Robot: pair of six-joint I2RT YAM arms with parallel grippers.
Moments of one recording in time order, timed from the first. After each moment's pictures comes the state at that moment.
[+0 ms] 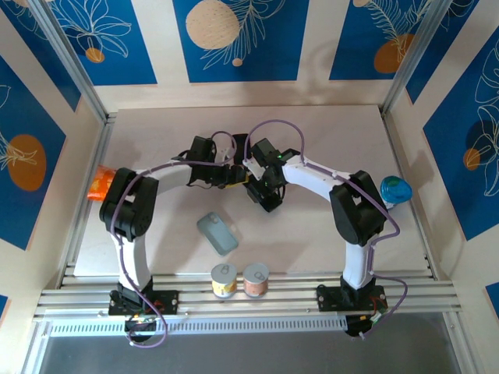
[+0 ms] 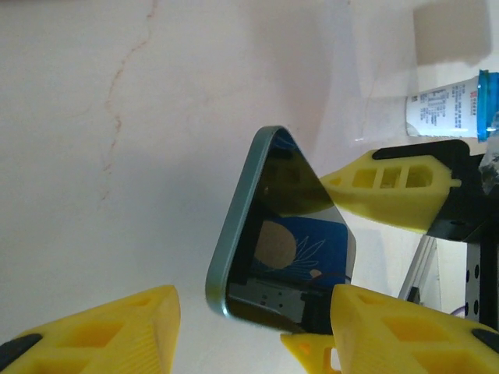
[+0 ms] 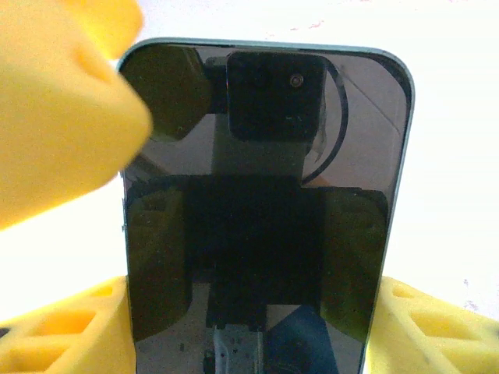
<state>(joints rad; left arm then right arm) -0.40 1.96 1.23 -0.18 0.79 -0.48 0.62 1.90 1.39 -0.74 -0.04 -0.09</state>
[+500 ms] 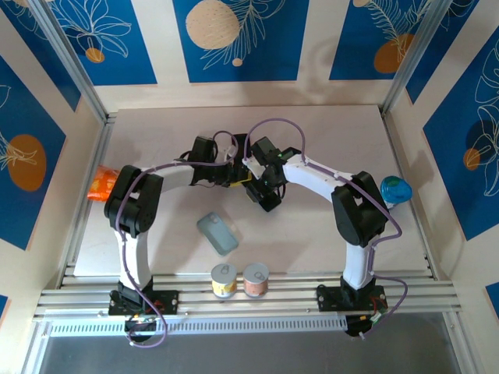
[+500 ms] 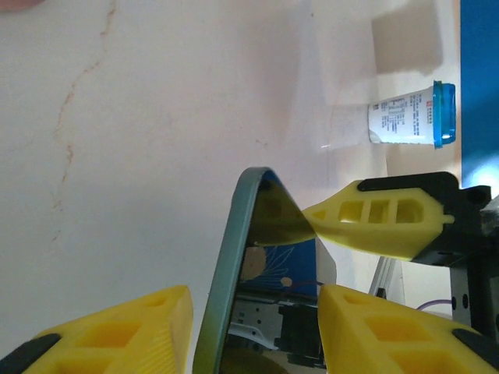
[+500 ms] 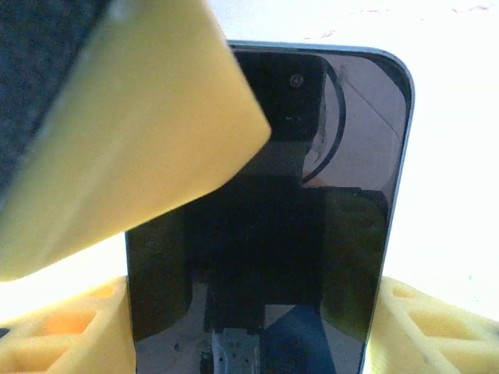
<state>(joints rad) -0.40 2.01 1.24 -0.04 0.87 -0.56 0.62 1.89 1.41 -0.76 -0.06 -0.08</state>
